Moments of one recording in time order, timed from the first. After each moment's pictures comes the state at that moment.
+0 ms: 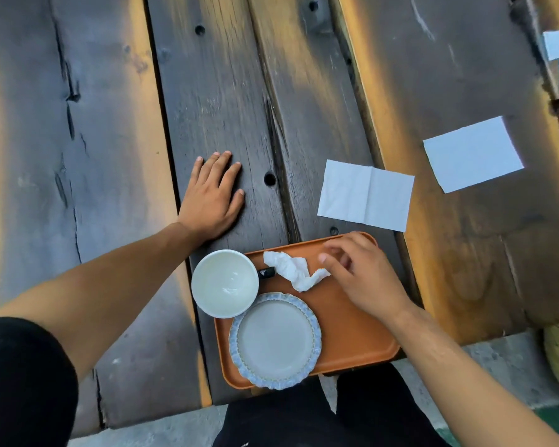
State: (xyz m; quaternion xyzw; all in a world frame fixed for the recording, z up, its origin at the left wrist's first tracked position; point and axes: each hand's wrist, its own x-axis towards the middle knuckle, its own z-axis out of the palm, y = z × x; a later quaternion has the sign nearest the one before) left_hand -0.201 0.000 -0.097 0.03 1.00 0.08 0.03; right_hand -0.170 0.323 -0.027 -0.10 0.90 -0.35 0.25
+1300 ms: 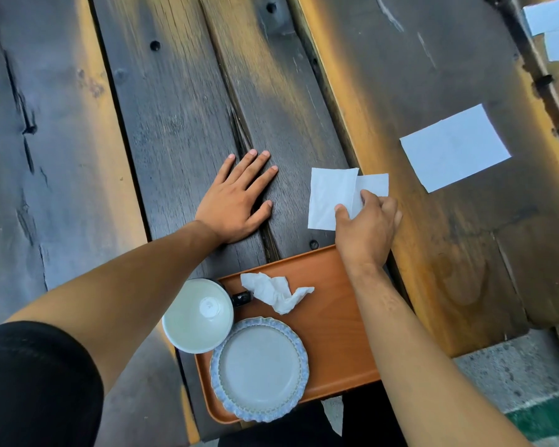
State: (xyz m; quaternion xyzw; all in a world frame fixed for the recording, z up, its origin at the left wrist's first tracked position) left_hand -0.260 0.064 -0.105 0.19 0.98 0.07 0.04; right_hand -0.244 0.310 -0.065 0.21 0.93 -0.28 0.04
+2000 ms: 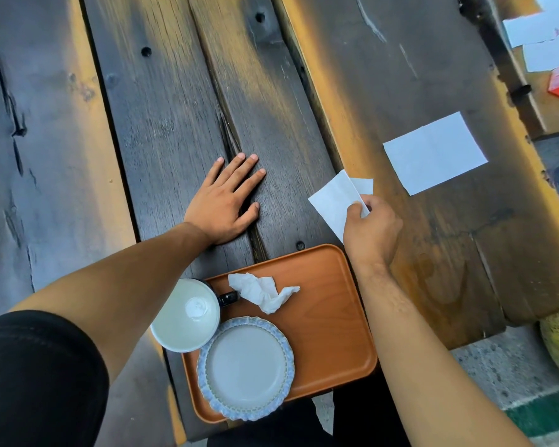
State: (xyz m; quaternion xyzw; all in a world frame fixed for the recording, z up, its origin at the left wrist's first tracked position) left_hand -0.260 0.066 -0.102 0.18 0.98 0.06 0.05; right_hand -0.250 0.336 -0.047 0.23 0.90 -0.36 0.01
